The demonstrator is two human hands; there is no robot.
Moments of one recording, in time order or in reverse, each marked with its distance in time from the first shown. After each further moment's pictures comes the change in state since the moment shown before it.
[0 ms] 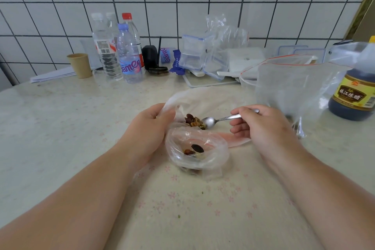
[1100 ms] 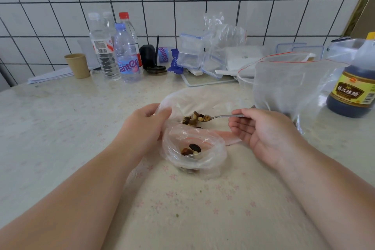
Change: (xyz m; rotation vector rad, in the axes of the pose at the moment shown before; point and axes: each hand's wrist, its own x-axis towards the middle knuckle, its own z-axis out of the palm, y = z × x) left_hand 0.001 0.003 -0.003 0.115 0.134 -0.038; right_hand 0.006 0.001 0.001 0.486 -0.031 0.327
